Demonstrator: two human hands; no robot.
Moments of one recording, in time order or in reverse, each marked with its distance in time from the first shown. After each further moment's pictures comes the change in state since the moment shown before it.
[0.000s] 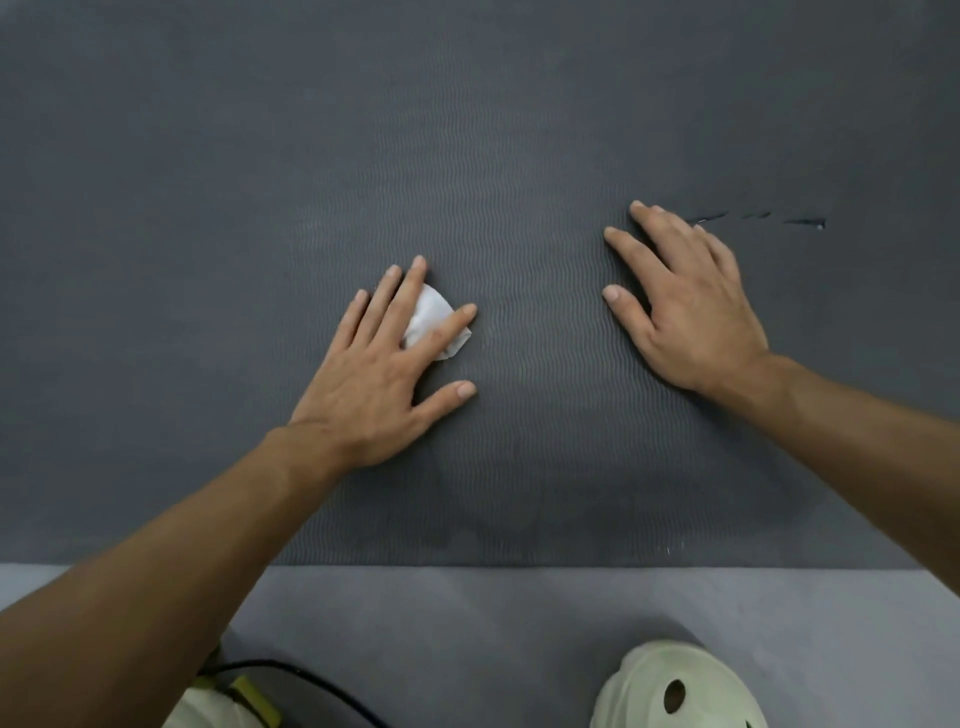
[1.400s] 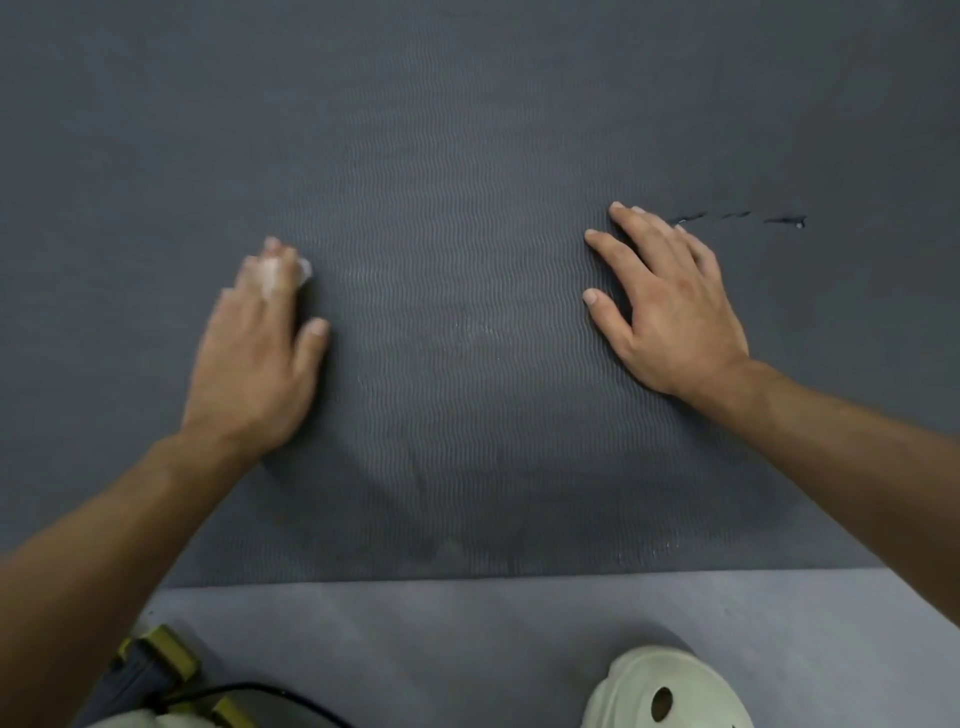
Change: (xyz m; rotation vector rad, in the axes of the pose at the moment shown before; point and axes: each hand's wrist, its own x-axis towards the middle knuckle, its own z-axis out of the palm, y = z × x) left_hand -0.008 -0.063 -0.003 -0.132 0.185 -0.369; right_hand 0.000 -0.001 0.001 -0.024 0.032 0.013
